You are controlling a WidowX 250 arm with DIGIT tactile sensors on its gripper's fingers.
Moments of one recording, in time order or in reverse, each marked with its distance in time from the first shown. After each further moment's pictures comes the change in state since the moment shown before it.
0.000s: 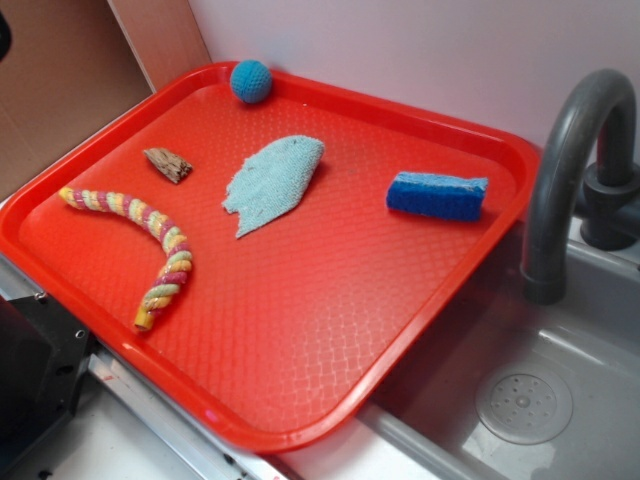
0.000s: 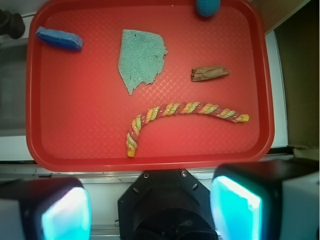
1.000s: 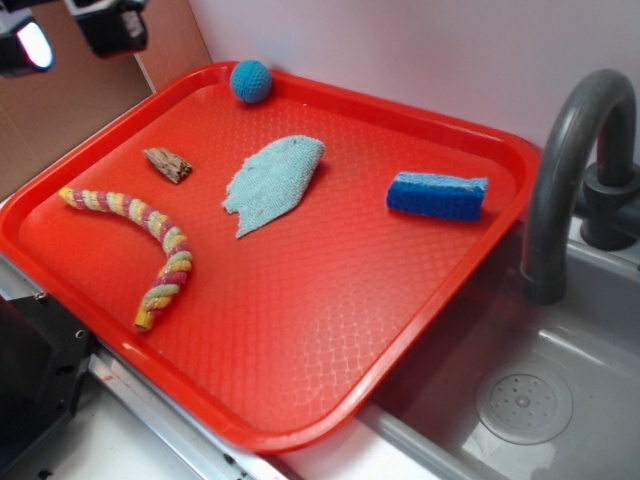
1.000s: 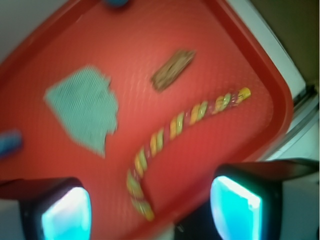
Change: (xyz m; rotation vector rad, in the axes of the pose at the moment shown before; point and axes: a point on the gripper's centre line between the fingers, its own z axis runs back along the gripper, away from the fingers) arm 0.071 0.057 -0.071 -0.032 0.047 0.762
